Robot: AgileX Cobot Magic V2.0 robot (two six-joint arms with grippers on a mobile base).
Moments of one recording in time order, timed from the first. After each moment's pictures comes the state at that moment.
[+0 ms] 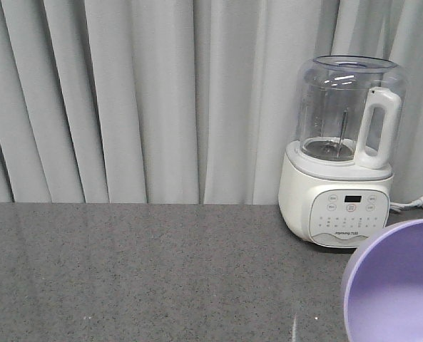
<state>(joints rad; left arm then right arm) -0.18 0.20 -0.53 0.09 0.43 -0.05 -0.14 0.53 -0.58 1.15 0.45 -1.18</state>
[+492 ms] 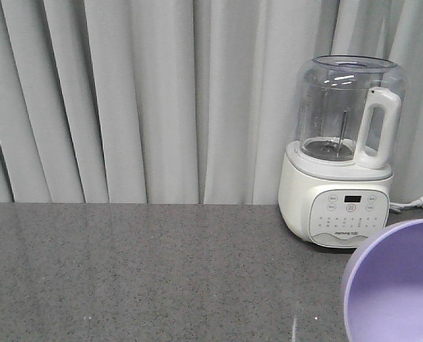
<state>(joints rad) -0.18 0.20 -0.53 0.09 0.44 -0.05 -0.14 0.53 -0.58 1.15 0.45 -1.18</state>
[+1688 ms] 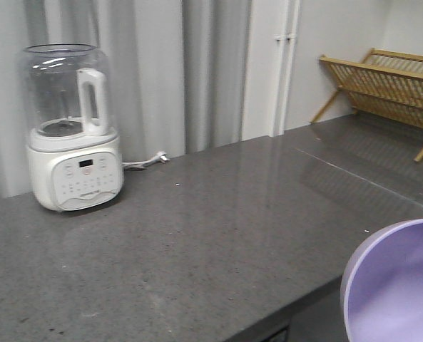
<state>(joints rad) -0.18 0.20 -0.53 0.09 0.44 -0.05 -0.14 0.53 -0.58 1.15 0.45 -1.18</state>
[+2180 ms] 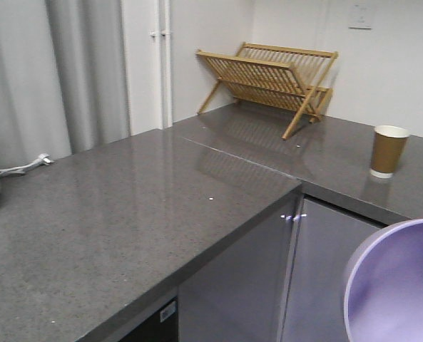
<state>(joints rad) -0.18 0.20 -0.53 0.09 0.44 -0.05 -0.14 0.53 -0.58 1.15 0.45 -1.18</state>
